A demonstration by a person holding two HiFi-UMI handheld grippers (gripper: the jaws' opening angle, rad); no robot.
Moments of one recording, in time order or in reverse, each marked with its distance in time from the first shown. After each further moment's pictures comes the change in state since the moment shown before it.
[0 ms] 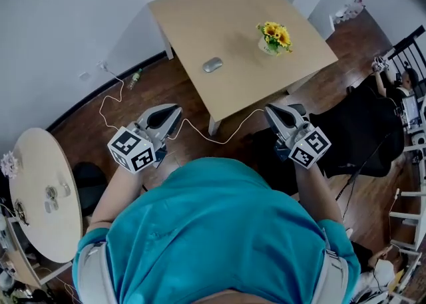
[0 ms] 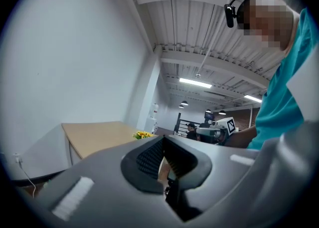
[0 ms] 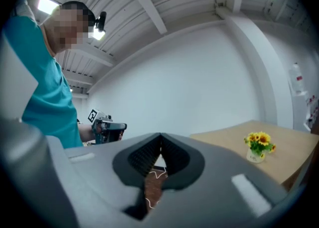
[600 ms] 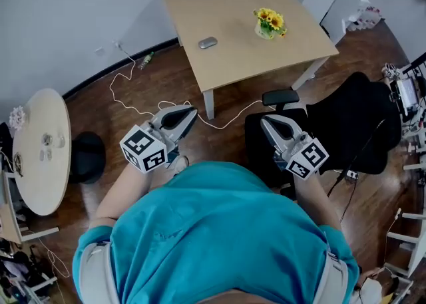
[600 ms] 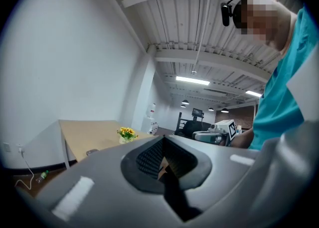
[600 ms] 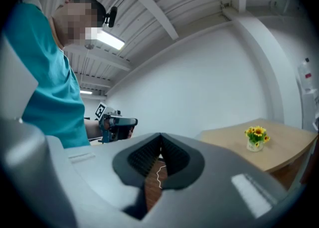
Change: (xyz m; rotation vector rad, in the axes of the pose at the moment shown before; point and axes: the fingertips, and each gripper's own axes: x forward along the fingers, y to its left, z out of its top) left arm 0.028 -0.220 -0.046 0.021 -0.024 0.058; right arm -0.186 0.057 -0.028 -0.032 0.001 0.166
